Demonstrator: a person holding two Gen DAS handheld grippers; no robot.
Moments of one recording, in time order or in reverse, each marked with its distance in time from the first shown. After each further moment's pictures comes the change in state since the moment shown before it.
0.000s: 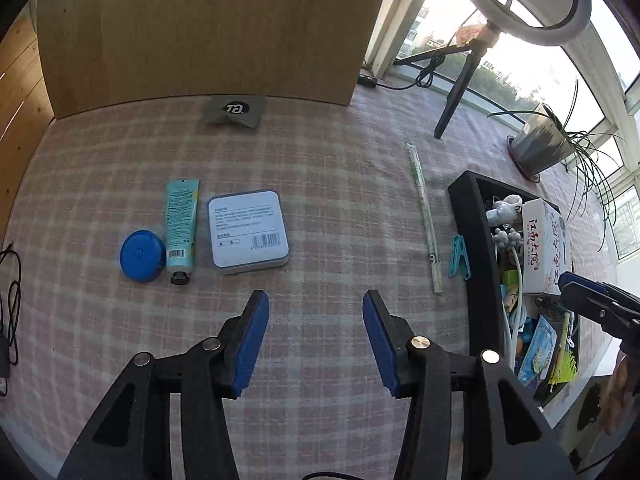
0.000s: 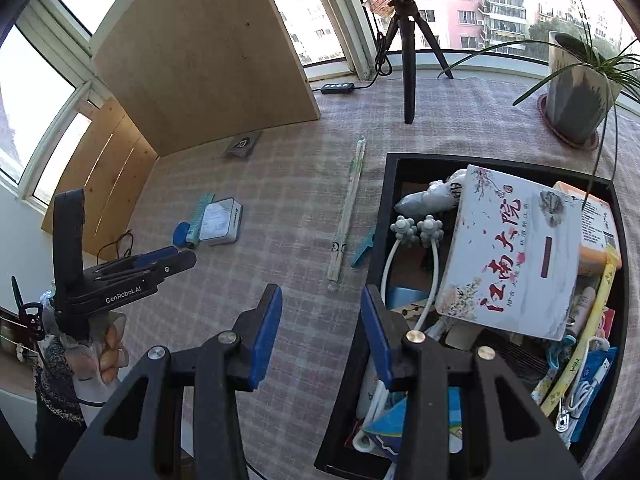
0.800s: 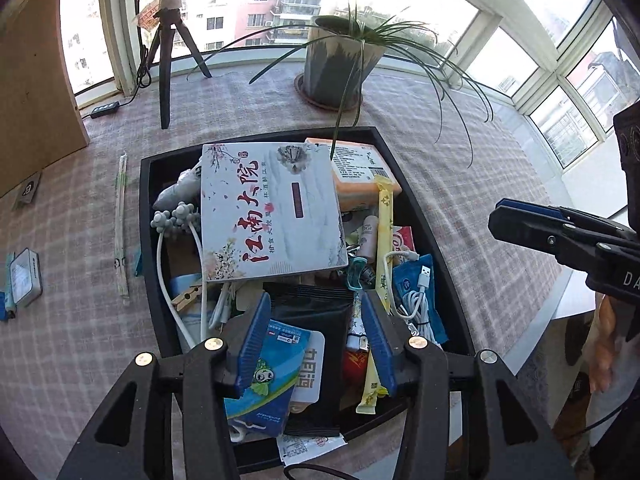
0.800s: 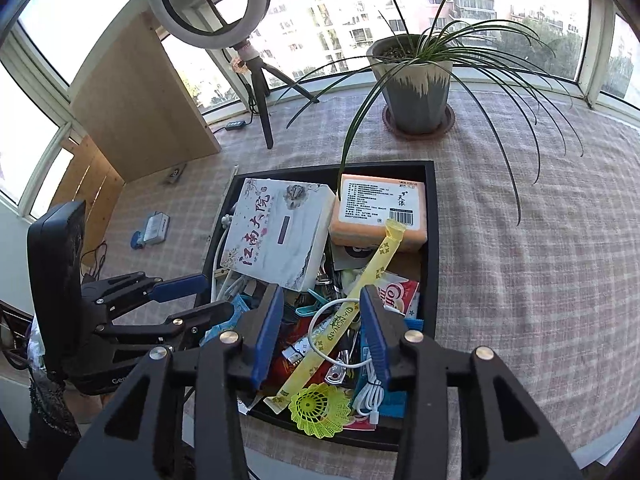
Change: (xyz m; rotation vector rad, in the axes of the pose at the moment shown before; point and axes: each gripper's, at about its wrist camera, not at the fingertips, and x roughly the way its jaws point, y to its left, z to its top) left arm -0.008 -0.327 -0.044 0.290 0.057 -0.160; right arm -0.171 -0.213 -0.052 0.059 -0.089 -0.074
